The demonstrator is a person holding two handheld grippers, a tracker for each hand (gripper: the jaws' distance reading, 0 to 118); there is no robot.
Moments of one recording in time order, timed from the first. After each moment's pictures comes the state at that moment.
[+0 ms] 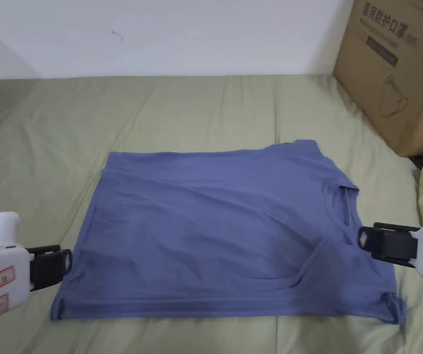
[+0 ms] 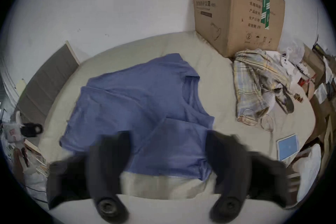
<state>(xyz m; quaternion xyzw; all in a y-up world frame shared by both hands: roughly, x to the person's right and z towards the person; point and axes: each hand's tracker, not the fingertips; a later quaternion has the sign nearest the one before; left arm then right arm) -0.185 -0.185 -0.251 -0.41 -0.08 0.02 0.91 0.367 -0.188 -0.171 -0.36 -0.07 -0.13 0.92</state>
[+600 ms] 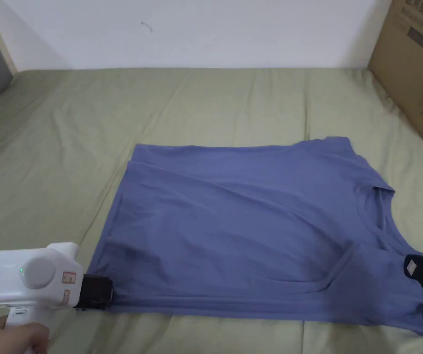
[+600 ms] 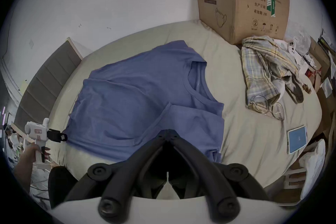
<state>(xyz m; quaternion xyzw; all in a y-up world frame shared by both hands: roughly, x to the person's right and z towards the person) -0.197 -0.329 -0.322 -0.59 -0.04 0.00 0.81 0.367 -0.233 -0.165 -0.41 -0.06 -0.13 0.90</state>
